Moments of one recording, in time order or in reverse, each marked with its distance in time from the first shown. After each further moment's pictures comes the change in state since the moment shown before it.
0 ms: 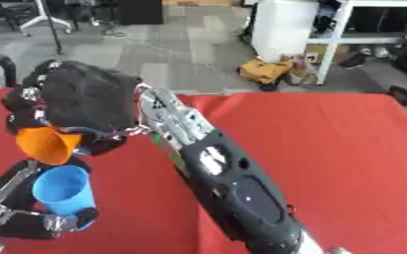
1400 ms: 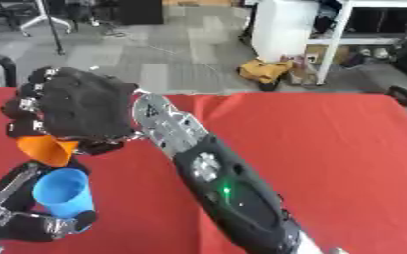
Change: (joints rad) left arm 0.007 0.000 0.006 0.007 -0.008 -0.003 -0.004; right arm 0.000 0.002 0.013 0.015 0.151 0.007 -0.117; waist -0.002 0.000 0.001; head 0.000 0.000
